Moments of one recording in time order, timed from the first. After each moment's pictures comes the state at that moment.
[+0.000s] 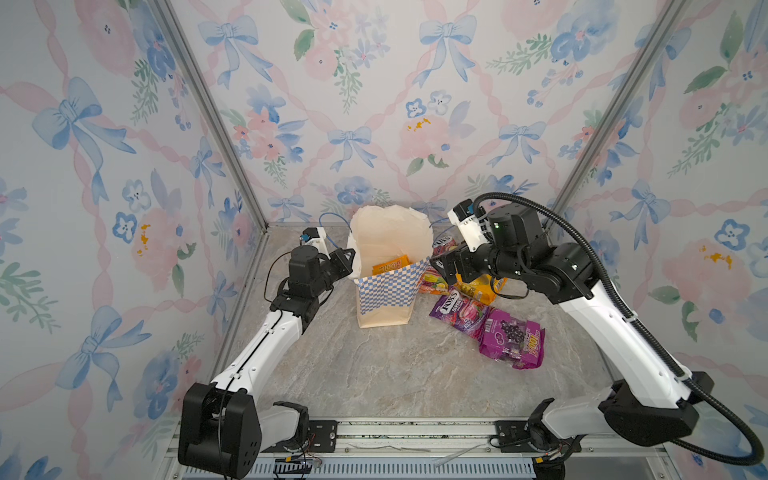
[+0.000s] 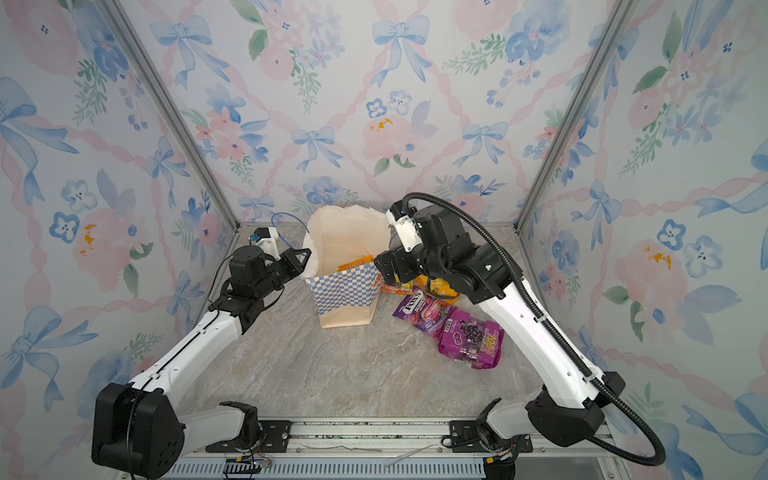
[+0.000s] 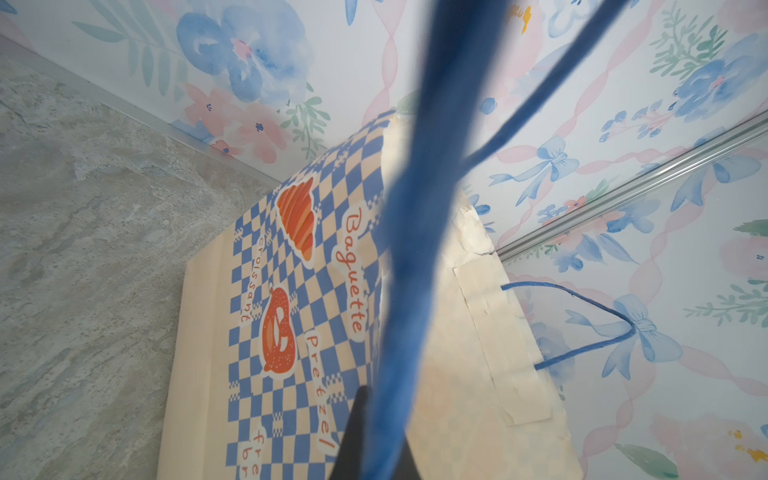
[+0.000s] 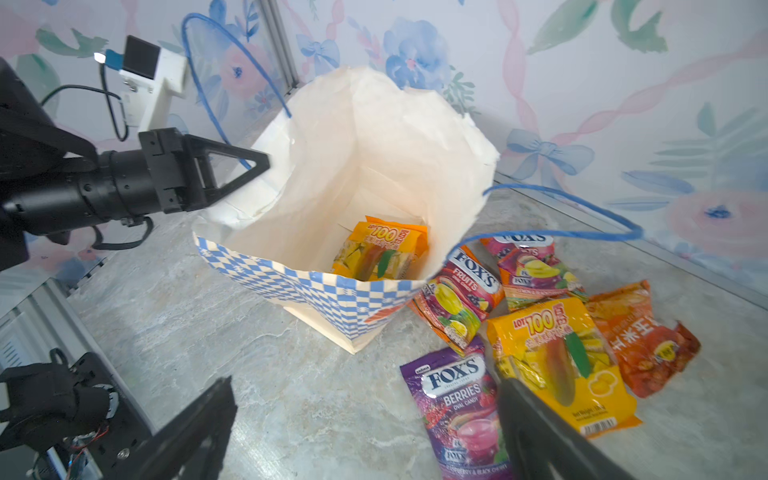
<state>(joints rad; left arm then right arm) -0.20 1.23 0.87 0.11 0.28 -0.75 0.68 1.37 1.78 -1.02 0.04 0.11</state>
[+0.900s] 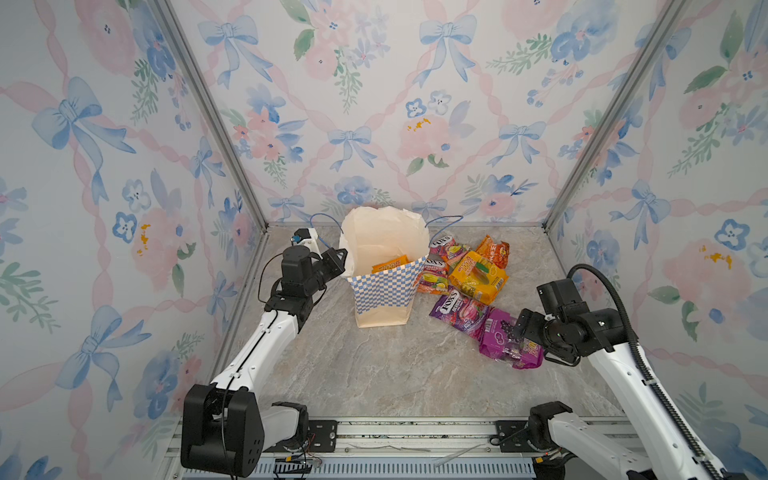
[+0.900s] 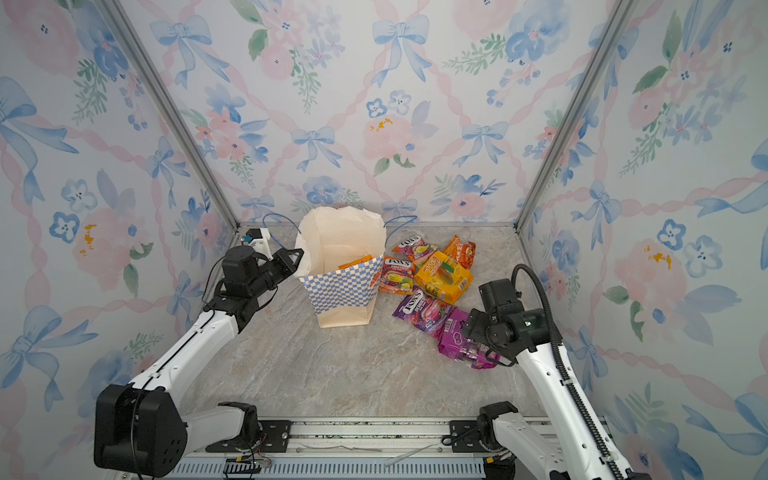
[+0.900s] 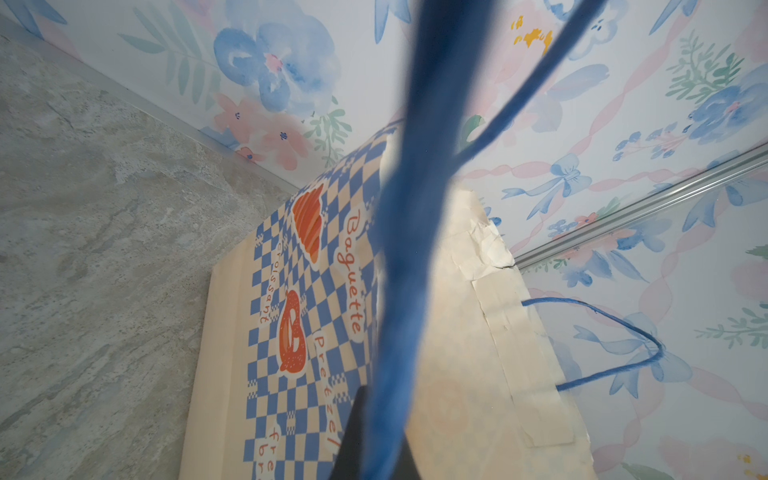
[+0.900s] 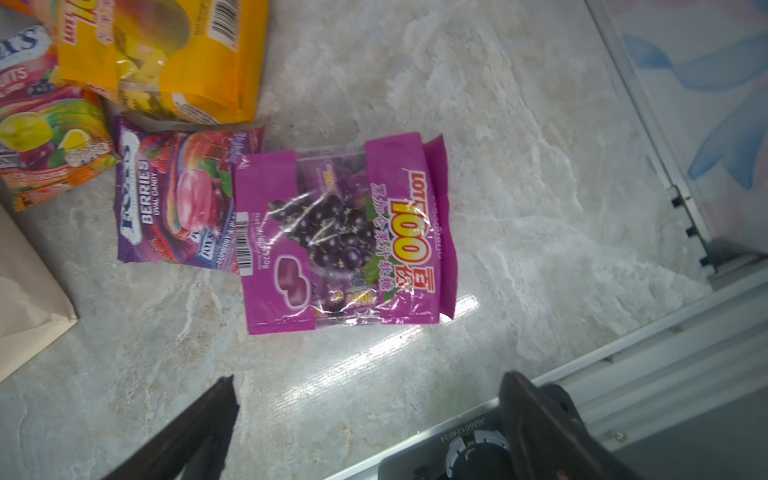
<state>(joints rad) -0.13 1.23 0.85 0.11 0.32 -0.76 0.18 0.90 0.99 -1.30 0.17 0.71</state>
